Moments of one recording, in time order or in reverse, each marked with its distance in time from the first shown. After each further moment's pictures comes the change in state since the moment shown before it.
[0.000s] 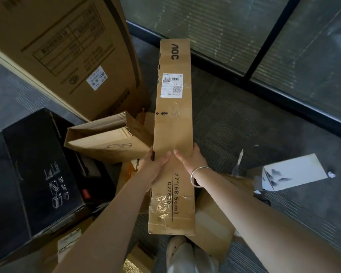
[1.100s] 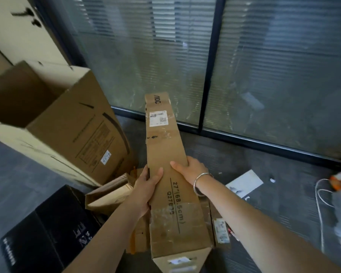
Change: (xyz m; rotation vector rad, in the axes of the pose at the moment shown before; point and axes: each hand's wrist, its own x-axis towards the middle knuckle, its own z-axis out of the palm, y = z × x) left_hand -0.311 0.163 -0.047 -0.147 -0.295 0.213; right_hand -0.287 -0.178 -0.142 -0.144 0.166 -0.202
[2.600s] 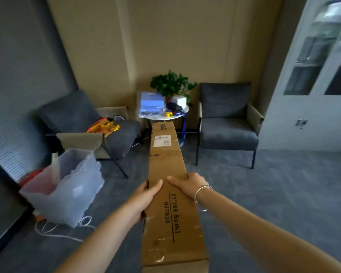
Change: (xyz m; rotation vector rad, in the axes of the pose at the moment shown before) left_hand -0.662 -0.377 0.357 1.196 -1.560 0.128; right_hand -0.902 0.361 -0.031 0.755 1.450 0.880
